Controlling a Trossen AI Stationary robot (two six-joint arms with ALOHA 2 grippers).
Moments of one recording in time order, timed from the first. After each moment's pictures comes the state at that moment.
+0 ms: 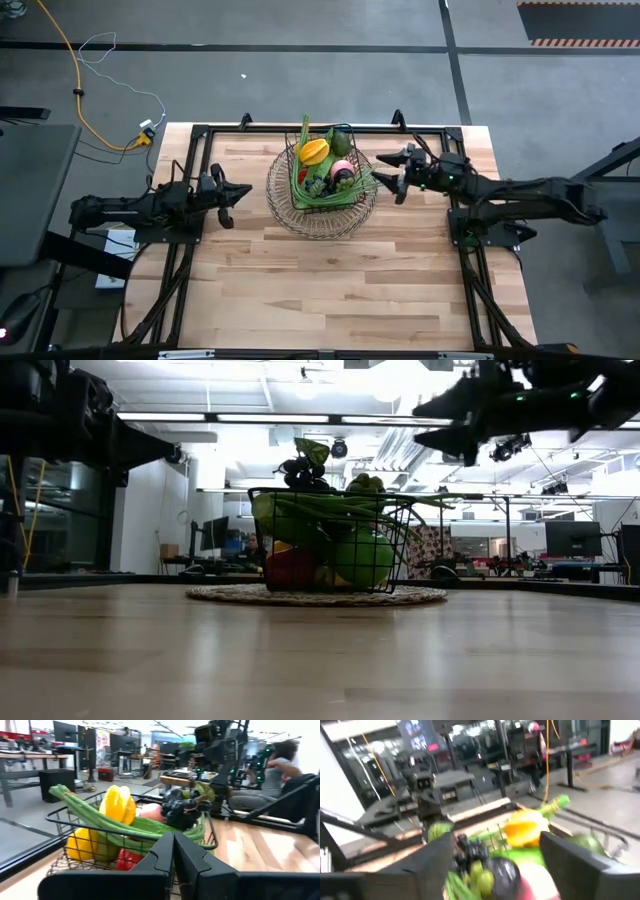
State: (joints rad) left arm 0.15 0.06 0.01 0.07 -0.27 -0.09; right arm -0.30 0.93 0.37 0.59 -0.04 0.22
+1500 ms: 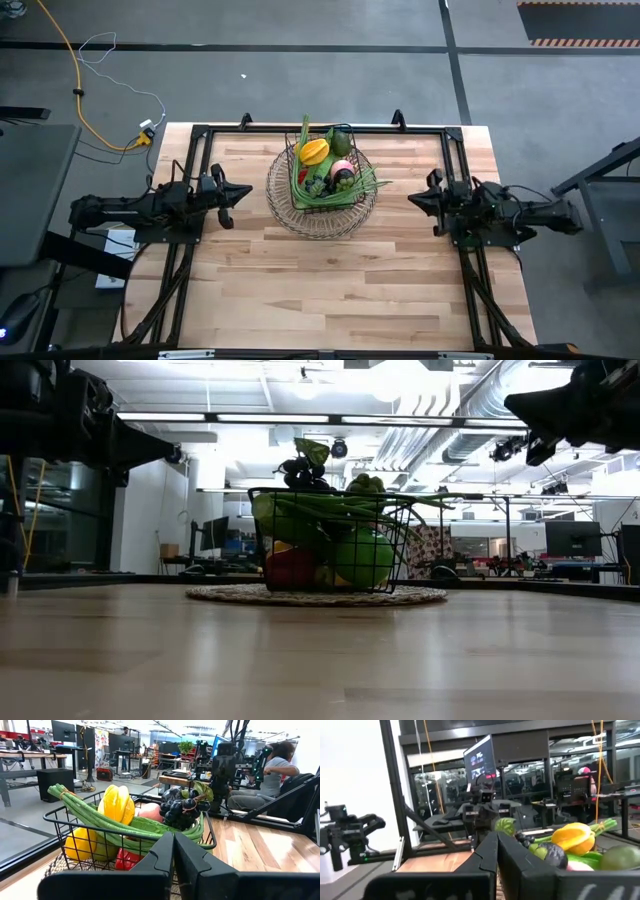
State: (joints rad) left arm 0.15 0.07 0.01 0.07 -0.27 -0.09; right arm -0.04 0.02 0.03 0.24 0.00 0.11
